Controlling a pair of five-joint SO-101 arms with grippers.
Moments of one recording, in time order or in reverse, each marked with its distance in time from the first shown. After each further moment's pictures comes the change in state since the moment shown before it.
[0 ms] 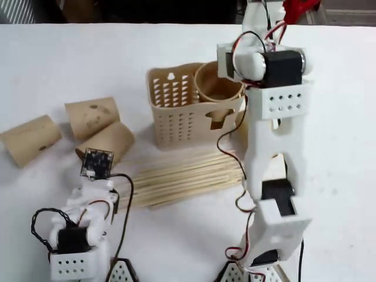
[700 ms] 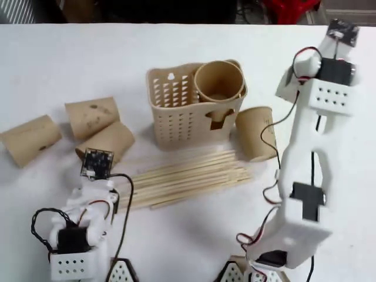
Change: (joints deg) left arm 0.0 0.0 0.0 0.0 0.0; right arm 20.8 2.2 25.3 -8.6 -9.6
